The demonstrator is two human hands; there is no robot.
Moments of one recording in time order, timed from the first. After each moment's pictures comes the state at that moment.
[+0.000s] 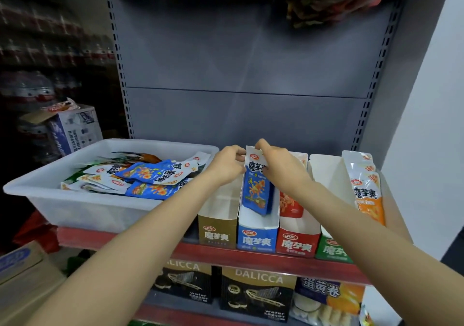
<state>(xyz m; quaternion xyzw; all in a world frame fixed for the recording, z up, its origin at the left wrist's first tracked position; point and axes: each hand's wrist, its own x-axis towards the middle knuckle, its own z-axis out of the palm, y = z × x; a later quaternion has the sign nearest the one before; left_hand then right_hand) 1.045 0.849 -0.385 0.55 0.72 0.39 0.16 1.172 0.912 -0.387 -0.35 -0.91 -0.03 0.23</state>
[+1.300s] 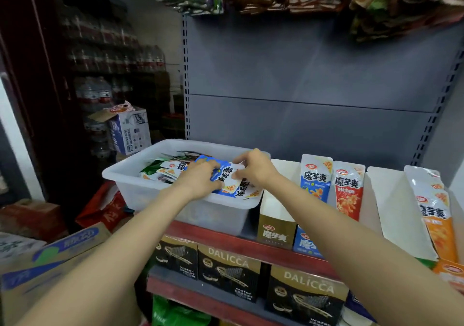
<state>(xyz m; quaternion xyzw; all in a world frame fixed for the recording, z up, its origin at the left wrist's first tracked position) 0.923 0.724 -0.398 0.51 0.84 0.20 0.01 1.034 0.840 -0.382 -0.29 -0.91 0.23 0.21</state>
